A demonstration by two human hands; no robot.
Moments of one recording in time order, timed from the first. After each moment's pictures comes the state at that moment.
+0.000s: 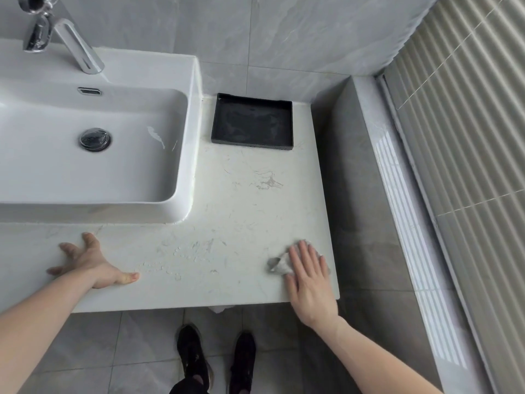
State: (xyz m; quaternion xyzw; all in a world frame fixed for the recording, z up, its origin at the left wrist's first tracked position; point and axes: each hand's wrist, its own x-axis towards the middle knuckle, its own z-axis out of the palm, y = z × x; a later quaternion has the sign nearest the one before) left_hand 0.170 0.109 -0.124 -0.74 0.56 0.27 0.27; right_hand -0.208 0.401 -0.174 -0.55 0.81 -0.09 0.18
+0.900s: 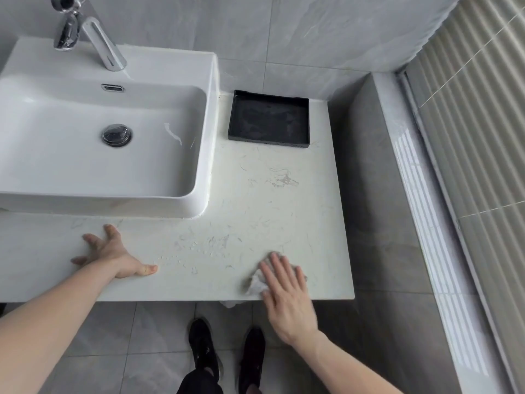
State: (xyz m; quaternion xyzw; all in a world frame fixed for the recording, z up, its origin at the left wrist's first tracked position) left_hand 0.173 0.105 -0.132 -0.74 0.55 0.27 0.28; right_hand -0.125 0.392 -0.170 -0.61 0.76 -0.10 0.19
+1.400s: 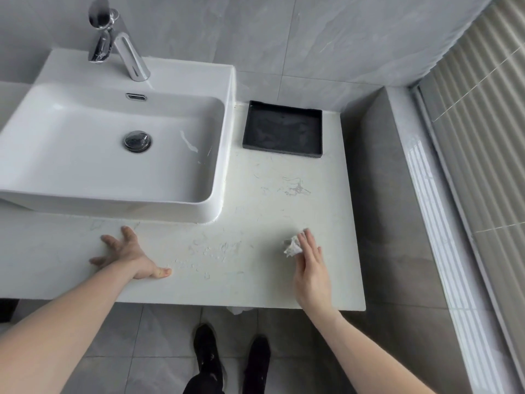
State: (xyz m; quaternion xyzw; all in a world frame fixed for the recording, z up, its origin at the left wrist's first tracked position) left_hand 0.174 0.100 -0.134 -0.74 0.53 0.28 0.29; right_hand -0.160 0.332 -0.162 -0.44 0.82 -0.30 0.21
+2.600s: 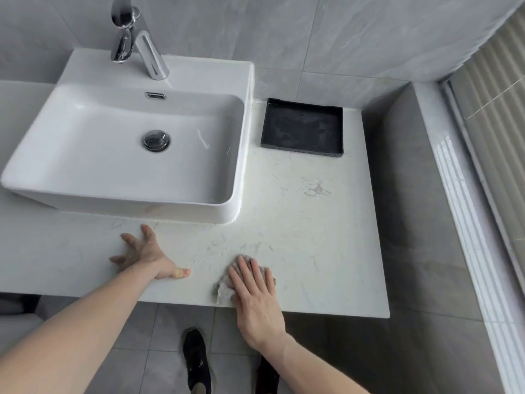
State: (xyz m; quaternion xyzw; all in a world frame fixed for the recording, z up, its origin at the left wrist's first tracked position) left_hand 0.164 0.108 -0.108 -0.74 0.54 0.28 0.27; right_hand -0.018 0.318 -0.179 -0.65 0.71 -0.14 0.23
